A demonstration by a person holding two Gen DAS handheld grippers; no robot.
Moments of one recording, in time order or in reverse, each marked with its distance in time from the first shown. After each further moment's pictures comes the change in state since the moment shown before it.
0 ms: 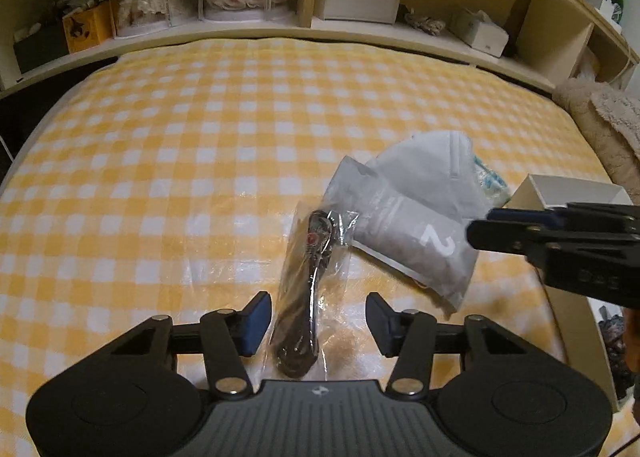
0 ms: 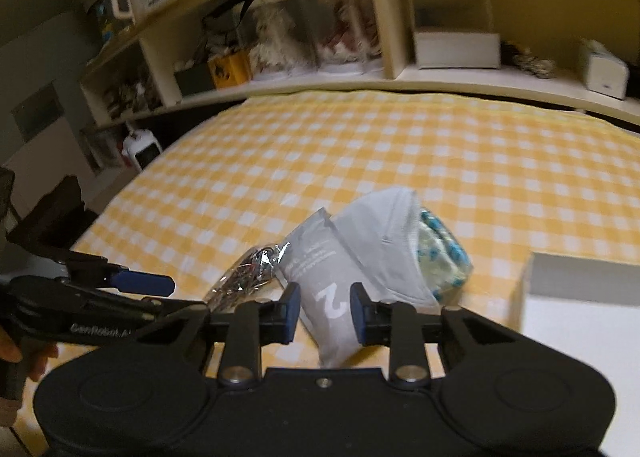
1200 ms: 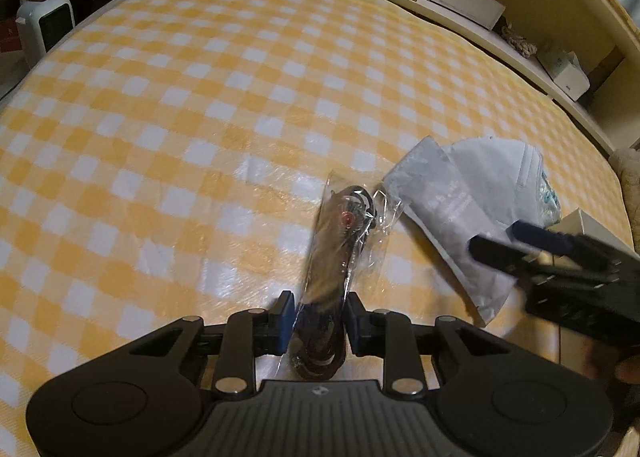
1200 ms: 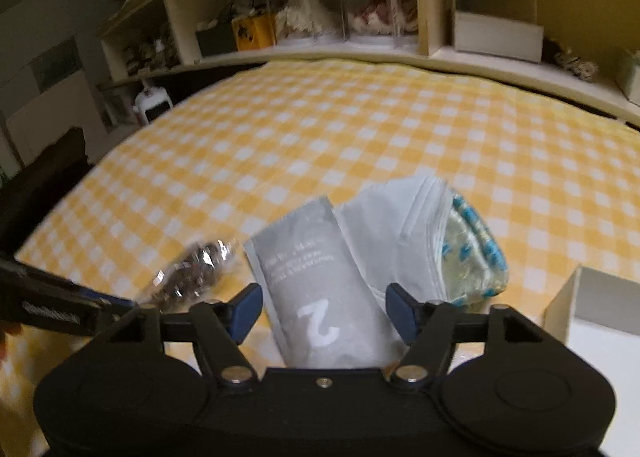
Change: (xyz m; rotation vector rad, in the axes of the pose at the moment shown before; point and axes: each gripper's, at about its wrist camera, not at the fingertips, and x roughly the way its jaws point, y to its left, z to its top) left arm 0.008 0.030 -0.043 -0.342 0.099 0.041; right arm 0.045 -0.005 -0.009 -0.120 0.065 0.030
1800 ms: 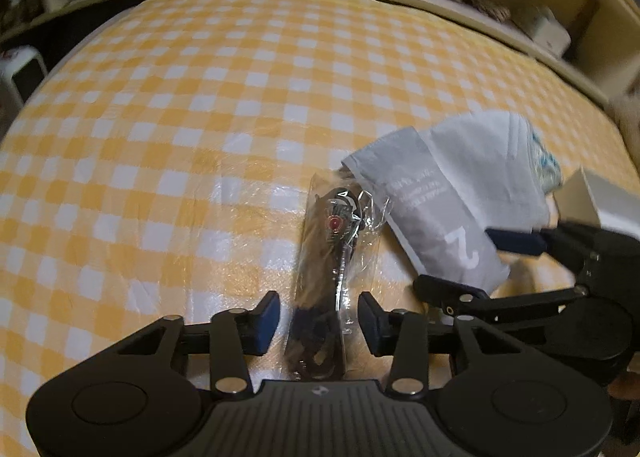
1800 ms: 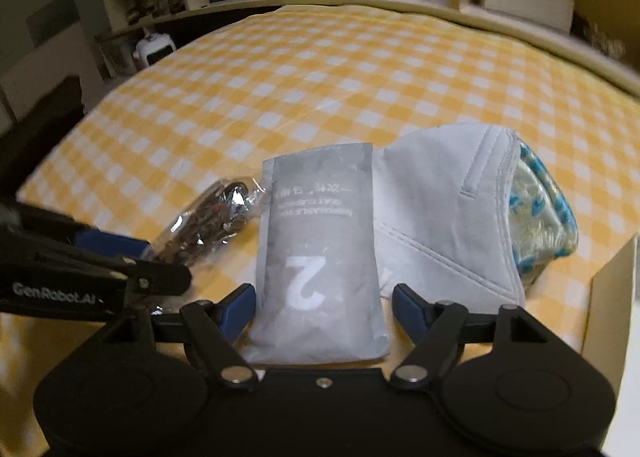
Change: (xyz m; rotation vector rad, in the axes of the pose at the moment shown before) left arm 0.011 -0.021 0.005 0.174 -0.010 0.046; right arm 0.023 0.038 -0.015 -0.066 0.127 -0.031
